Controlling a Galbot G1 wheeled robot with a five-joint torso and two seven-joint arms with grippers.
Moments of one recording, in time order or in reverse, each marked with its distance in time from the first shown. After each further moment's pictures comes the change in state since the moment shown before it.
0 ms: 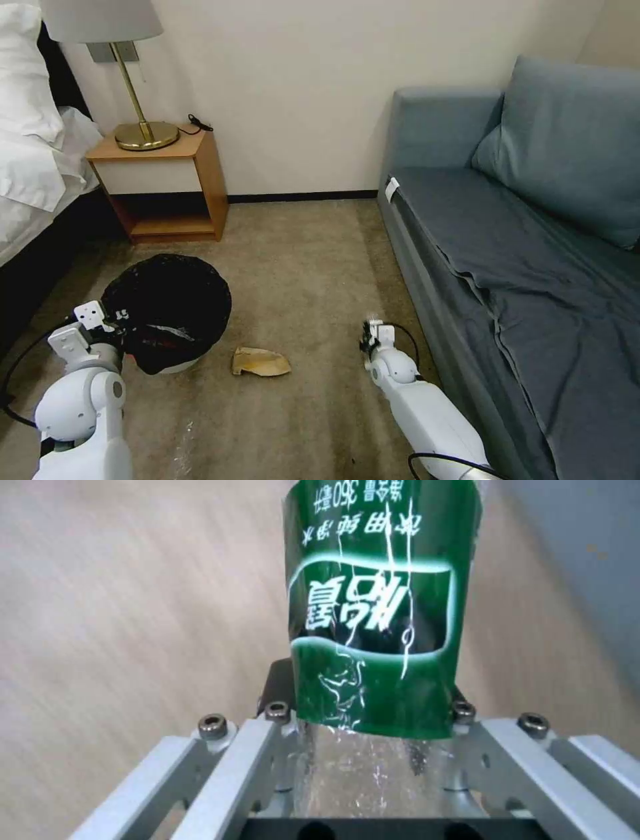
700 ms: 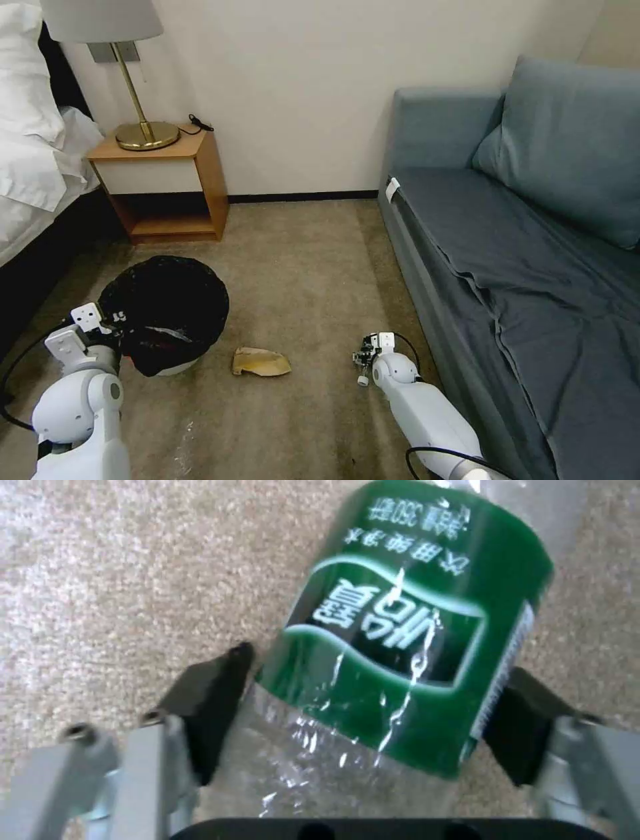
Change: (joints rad) left arm -0.001 0.002 -0.014 0.001 0.001 -0.003 0.001; right arm 0.002 0.029 0.087 -0.176 0.008 -0.202 -0.065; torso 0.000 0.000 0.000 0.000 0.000
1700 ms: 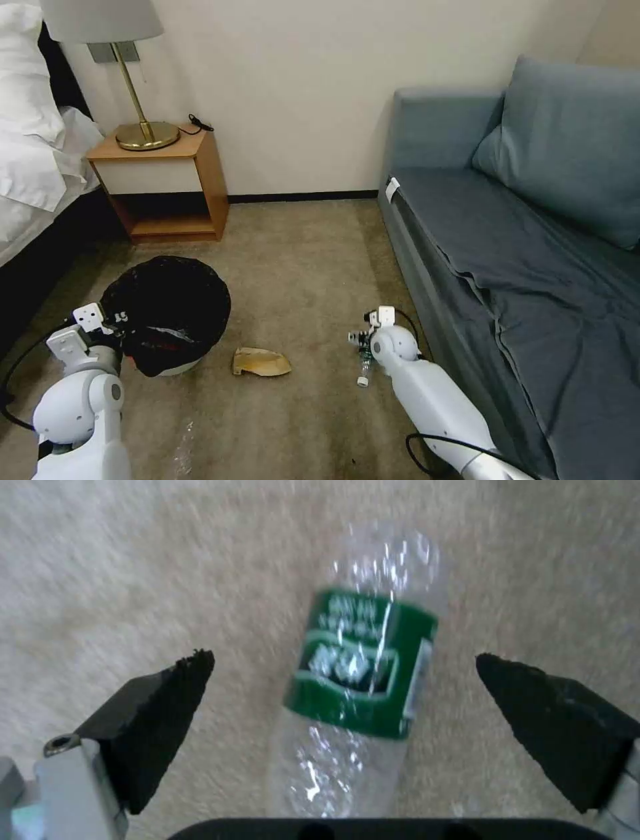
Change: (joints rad) left arm 0.010 0.004 -0.006 0.003 -0.009 0.001 0.003; right arm -0.010 -0.051 -0.040 0.218 0.165 -0.207 0.140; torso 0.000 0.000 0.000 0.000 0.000
